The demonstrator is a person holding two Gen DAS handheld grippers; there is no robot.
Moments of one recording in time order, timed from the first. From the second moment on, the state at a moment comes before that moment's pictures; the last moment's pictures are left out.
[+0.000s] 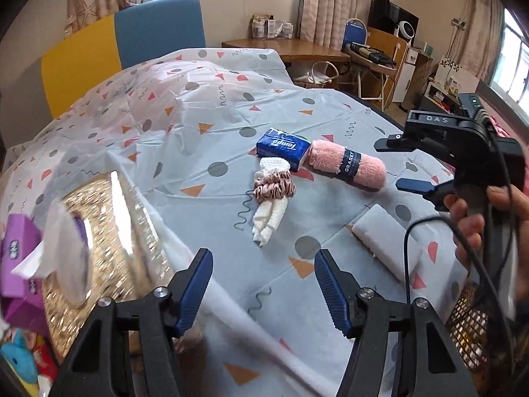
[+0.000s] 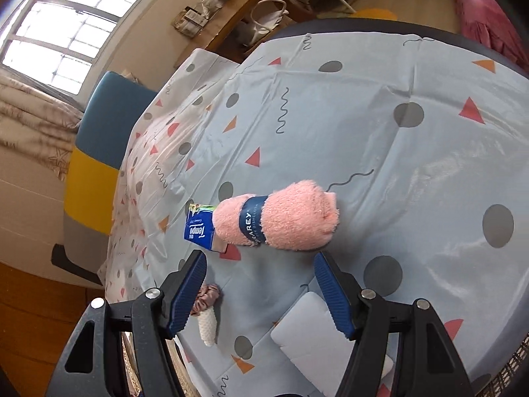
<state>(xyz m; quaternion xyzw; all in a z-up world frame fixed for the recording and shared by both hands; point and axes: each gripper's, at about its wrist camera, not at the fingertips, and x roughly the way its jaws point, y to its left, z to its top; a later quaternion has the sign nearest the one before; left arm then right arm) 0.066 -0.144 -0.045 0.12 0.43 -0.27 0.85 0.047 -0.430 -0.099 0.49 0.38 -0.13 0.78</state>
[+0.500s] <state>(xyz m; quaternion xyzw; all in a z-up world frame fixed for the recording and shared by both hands) 0.131 -0.226 -0.086 0.19 0.44 -0.25 0.84 0.052 -0.425 -0.099 0.48 0.39 -0.11 0.78</state>
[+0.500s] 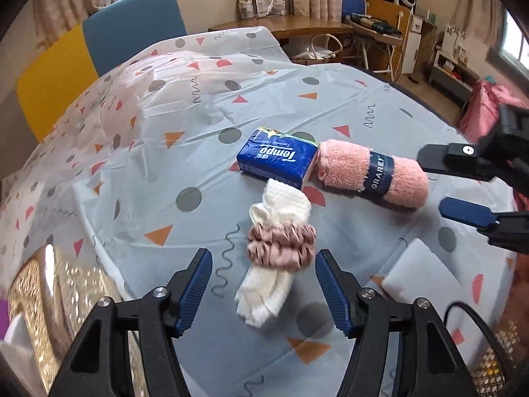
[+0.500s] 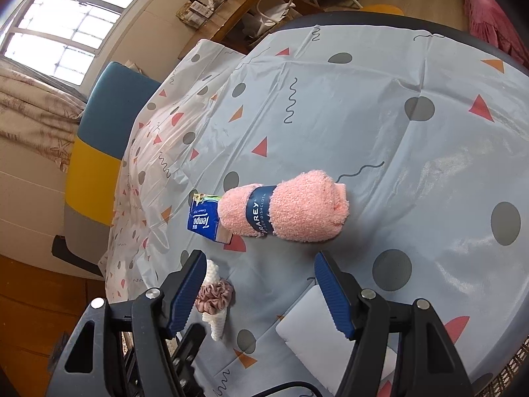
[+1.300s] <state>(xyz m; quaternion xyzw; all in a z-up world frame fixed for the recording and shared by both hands) 0.056 -0.177 -0.118 0.18 0.47 -0.28 0.82 0.065 -0.424 -0.124 0.48 0.45 -0.11 0.75</state>
